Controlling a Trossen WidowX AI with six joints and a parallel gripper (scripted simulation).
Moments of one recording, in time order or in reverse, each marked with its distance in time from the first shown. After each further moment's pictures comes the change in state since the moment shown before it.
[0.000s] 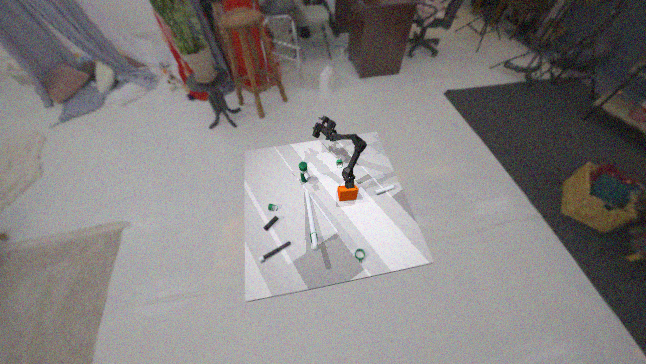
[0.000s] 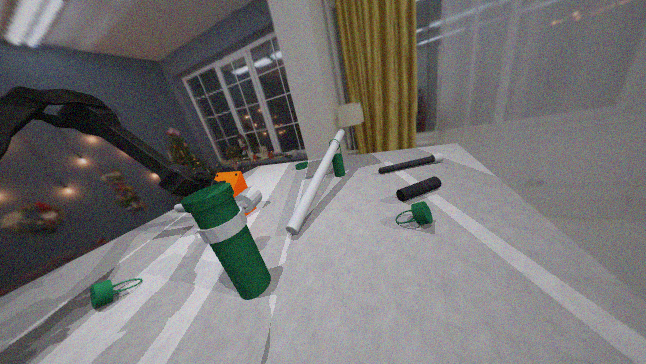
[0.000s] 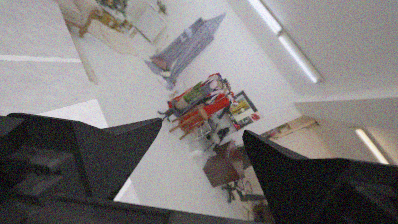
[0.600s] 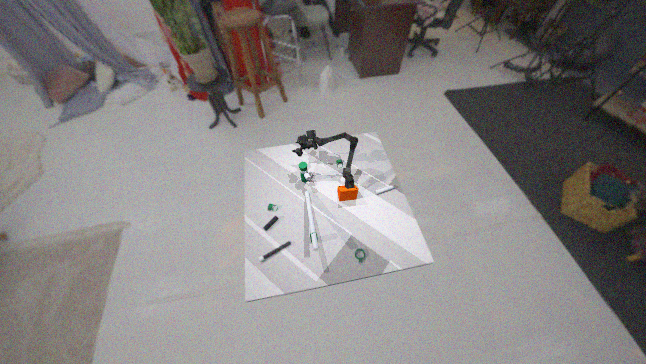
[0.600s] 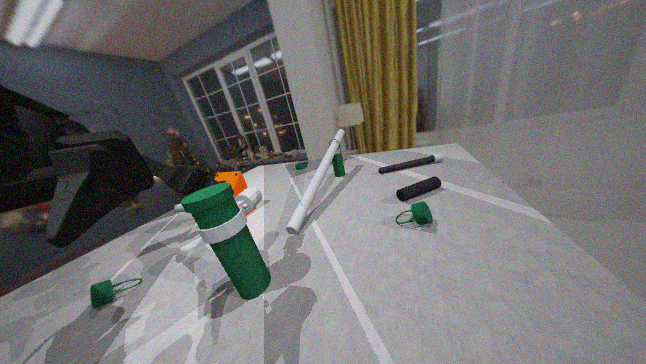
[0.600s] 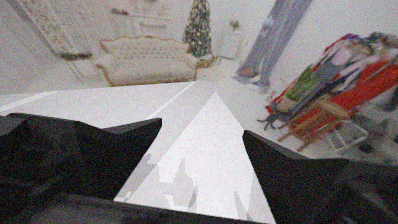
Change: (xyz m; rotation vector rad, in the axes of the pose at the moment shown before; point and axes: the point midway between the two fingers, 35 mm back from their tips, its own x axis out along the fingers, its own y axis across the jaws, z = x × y) arm -0.064 0.216 0.129 0.516 0.041 0.755
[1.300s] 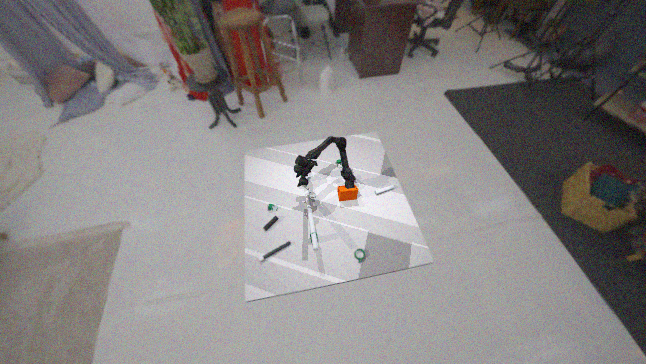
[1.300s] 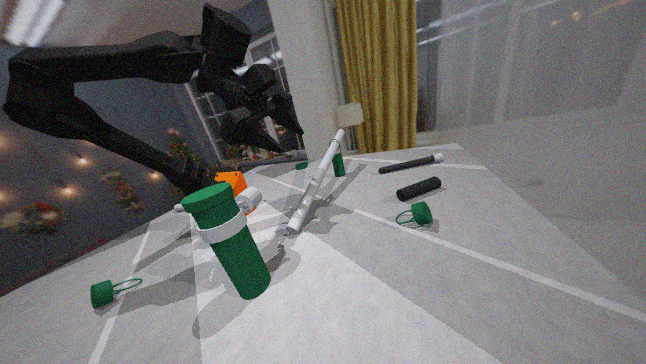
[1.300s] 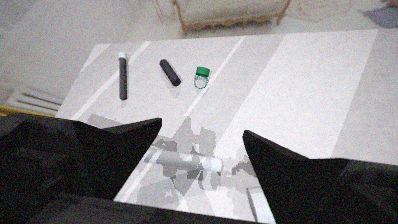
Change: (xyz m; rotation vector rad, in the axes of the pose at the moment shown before) arm -0.119 0.301 -0.039 -0.115 0.486 0.512
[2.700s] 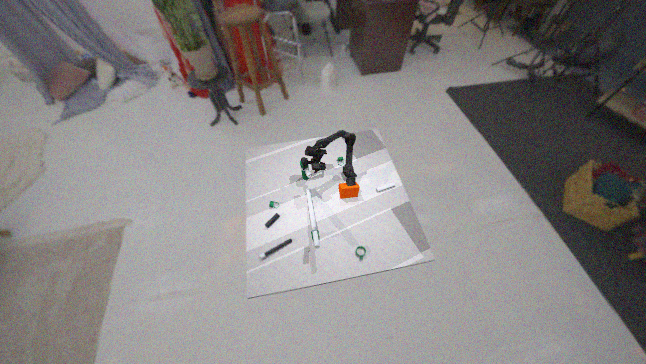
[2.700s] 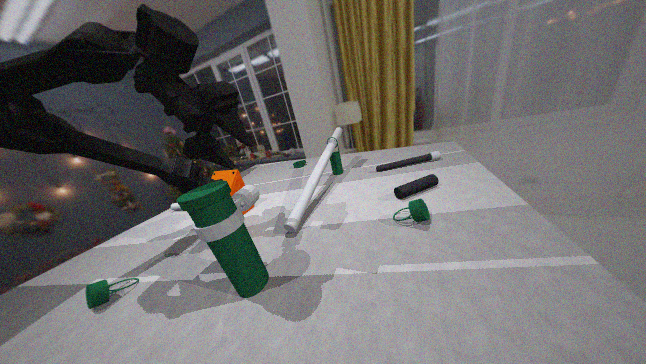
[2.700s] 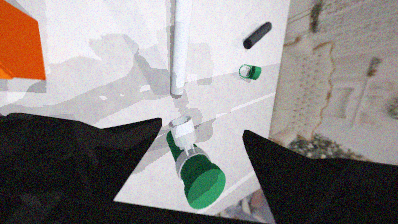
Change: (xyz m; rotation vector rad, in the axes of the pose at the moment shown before) arm -0.052 -0.061 -0.066 -1.561 0.131 0.076
